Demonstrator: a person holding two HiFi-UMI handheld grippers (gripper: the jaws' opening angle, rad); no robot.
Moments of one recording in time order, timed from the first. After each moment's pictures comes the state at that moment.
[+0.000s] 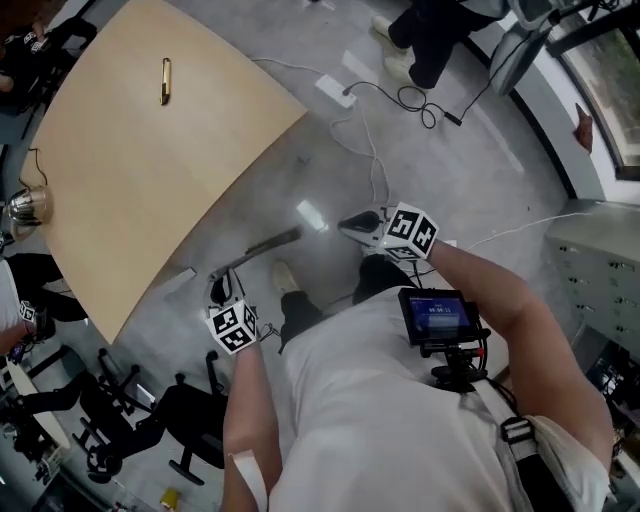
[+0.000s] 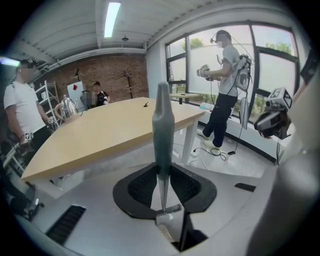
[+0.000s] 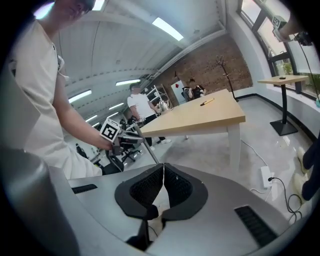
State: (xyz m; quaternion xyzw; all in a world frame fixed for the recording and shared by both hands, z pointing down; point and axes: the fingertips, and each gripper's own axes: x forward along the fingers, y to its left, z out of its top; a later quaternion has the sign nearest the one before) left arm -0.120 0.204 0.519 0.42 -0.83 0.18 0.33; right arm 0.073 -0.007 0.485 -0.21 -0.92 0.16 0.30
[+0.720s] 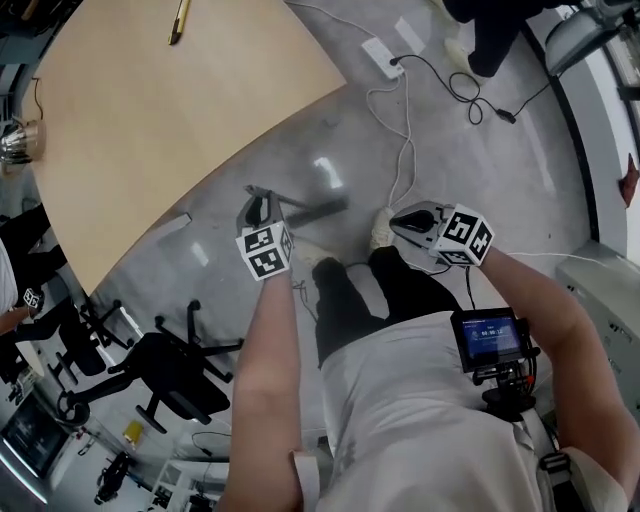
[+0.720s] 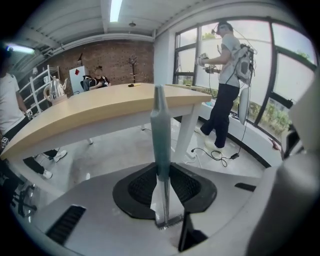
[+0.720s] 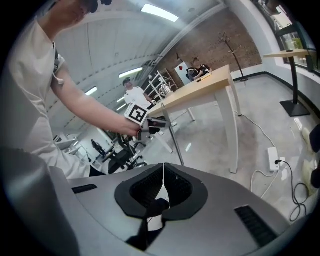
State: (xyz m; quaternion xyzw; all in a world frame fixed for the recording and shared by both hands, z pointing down) left arm -0.105 0.058 0.602 0.38 -0.82 0.16 0.40; right arm 0.132 -0.068 0.547 -0.29 -0.86 0.19 0.37
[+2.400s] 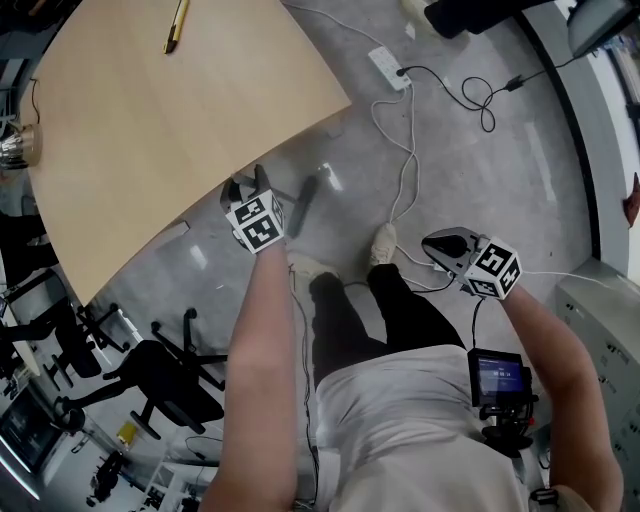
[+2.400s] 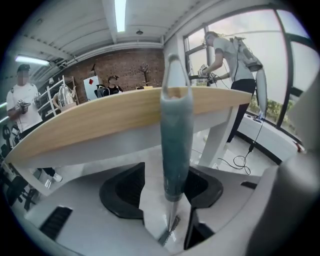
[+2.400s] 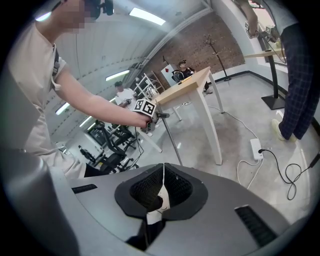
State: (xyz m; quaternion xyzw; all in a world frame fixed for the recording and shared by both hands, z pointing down) left arm -0.196 0.018 0.625 0.30 -0.87 0.16 0.36; right arm 0.173 -0.123 0.558 -0.22 -0.87 0.21 0.39
